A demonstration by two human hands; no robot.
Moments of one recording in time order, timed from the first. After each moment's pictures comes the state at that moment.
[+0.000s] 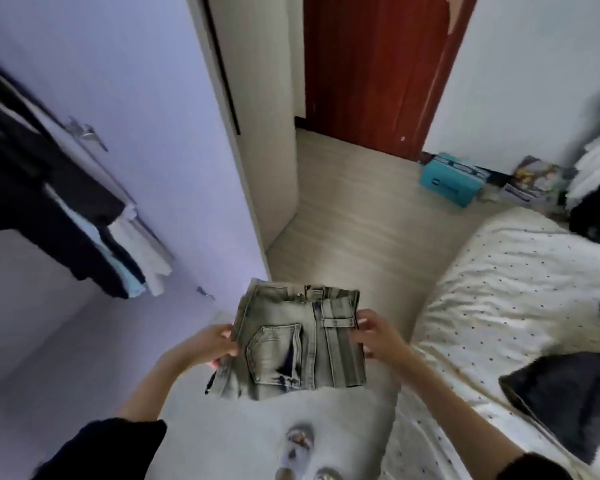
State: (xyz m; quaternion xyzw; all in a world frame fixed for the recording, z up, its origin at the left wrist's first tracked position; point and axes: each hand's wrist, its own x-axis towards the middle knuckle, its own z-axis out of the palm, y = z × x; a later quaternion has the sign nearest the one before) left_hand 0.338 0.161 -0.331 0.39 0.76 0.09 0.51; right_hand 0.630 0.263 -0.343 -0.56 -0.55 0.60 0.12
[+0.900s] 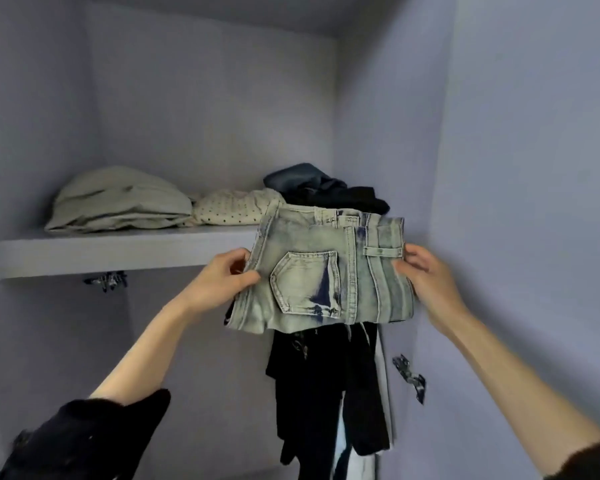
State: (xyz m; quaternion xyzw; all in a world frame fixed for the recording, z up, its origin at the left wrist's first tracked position) left_hand -0.010 0.001 0.041 0.33 0.79 0.51 -0.05; right_hand 0.091 0.290 0.021 -0.05 -0.74 0.56 0.37
